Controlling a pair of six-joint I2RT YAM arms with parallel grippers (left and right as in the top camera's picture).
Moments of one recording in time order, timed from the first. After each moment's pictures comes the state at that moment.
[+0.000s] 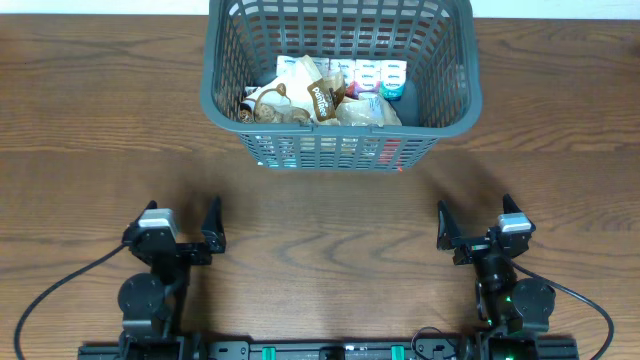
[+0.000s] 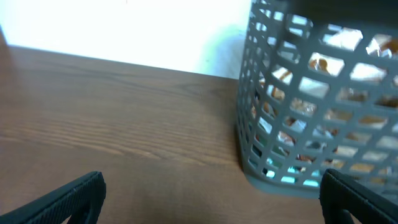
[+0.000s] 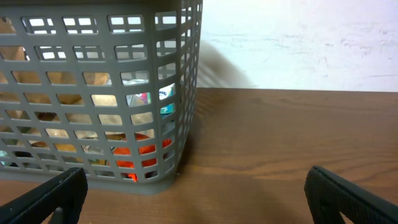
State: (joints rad) left arm -0.03 0.08 0.10 -0.16 0.02 -0.14; right arm -0.06 0.01 0.01 -0.05 -0.18 0.04
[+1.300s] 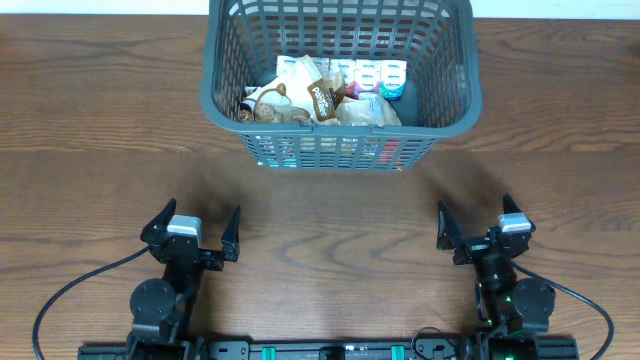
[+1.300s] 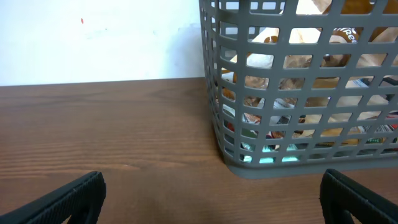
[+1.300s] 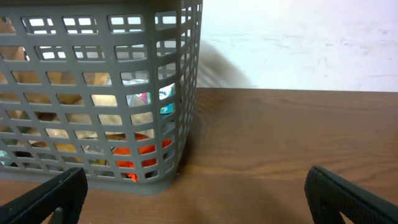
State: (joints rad) left arm -0.15 0.01 0.04 -0.14 0.02 -0.01; right arm -0.06 0.01 0.01 -0.05 -0.18 0.04
